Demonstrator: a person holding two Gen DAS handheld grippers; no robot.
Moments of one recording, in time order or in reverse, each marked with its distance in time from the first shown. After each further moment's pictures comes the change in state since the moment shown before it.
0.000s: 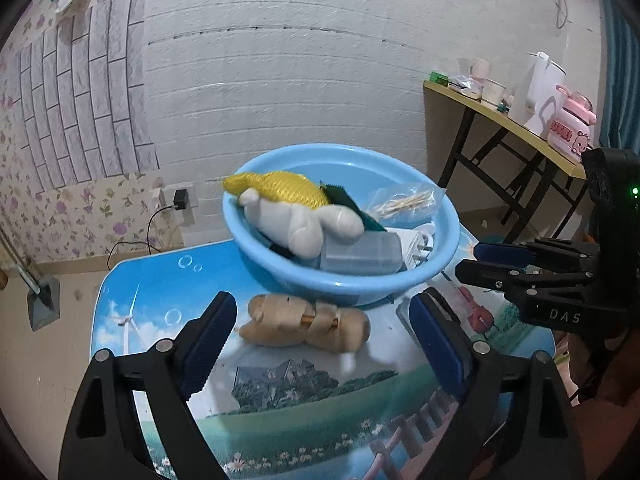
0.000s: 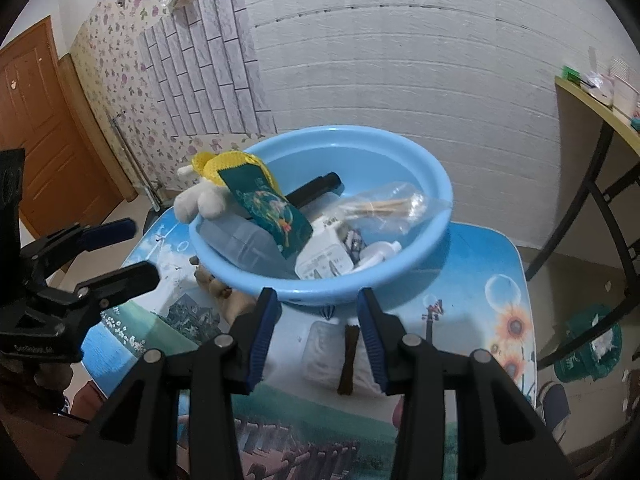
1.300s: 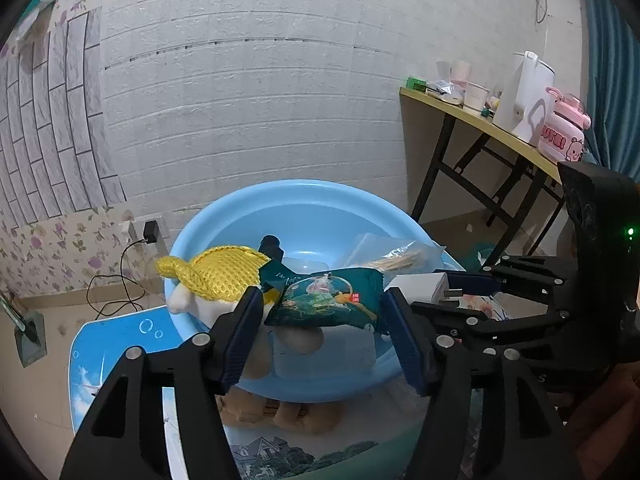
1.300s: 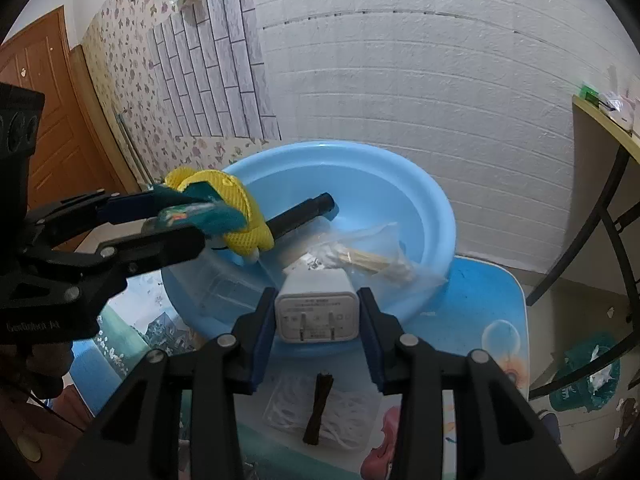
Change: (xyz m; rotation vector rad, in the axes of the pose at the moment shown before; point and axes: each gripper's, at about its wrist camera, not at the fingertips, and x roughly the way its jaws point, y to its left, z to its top) left arm 0.044 -0.025 0.057 0.070 -0.033 -0.071; right arm 0.021 -0.017 0.025 -0.068 -0.013 0.033
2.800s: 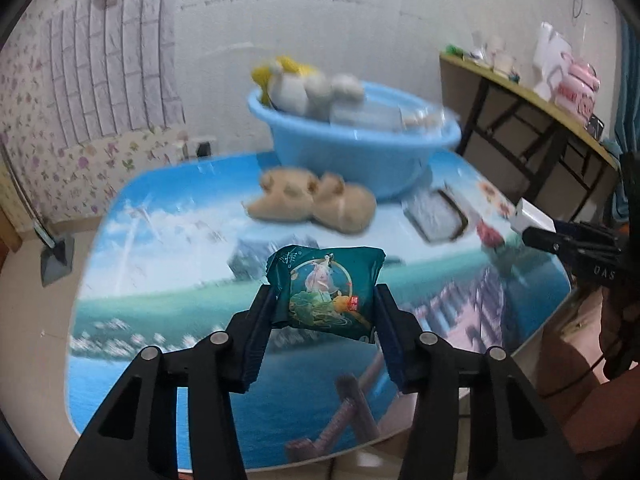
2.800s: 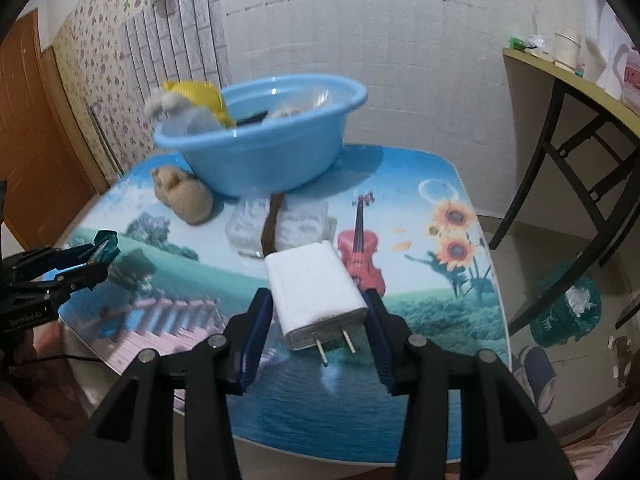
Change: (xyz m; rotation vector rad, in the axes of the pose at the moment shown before) left arm -0.073 0.005 -0.151 -0.116 0.071 0.154; right arm -0.066 -0.005 -0.130 0.096 -0.004 -0.129
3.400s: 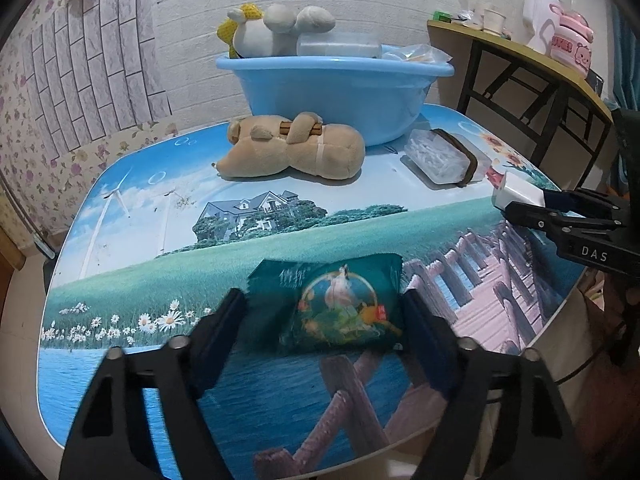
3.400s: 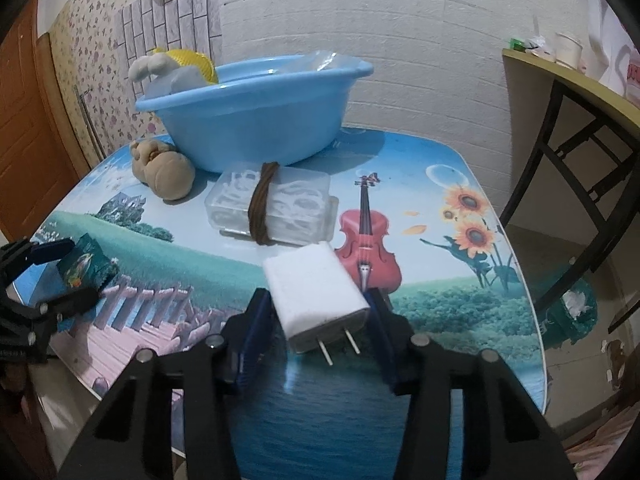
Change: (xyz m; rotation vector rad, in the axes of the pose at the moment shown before) left arm 0.044 -0.018 -0.037 0.081 0.063 0.014; right arm 0.042 0.008 -0.025 -0.048 0.009 -0.065
